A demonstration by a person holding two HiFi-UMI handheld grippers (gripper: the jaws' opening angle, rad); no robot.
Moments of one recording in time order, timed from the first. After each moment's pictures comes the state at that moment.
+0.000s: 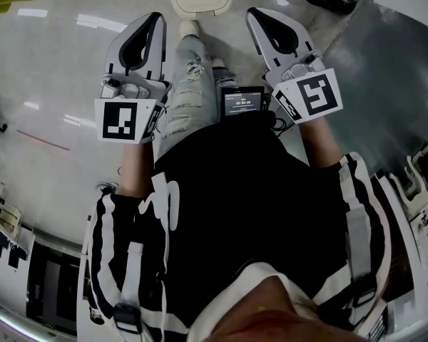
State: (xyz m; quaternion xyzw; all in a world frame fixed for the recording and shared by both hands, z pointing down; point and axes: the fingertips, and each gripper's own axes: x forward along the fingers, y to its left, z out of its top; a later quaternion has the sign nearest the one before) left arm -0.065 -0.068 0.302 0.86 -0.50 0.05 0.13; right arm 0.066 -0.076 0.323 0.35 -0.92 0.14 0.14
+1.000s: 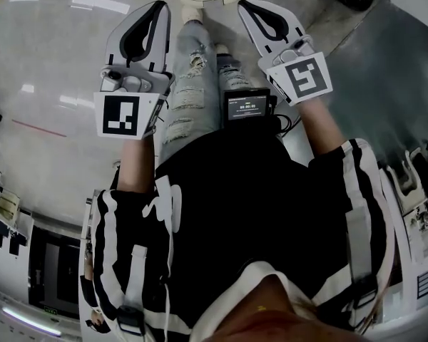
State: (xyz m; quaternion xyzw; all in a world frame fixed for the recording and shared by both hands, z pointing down) left arm -0.078 -0.096 0.363 0.85 -0.49 0.06 0.15; right arm 0.032 -0.091 0.425 0.30 -0.92 0.15 0.19
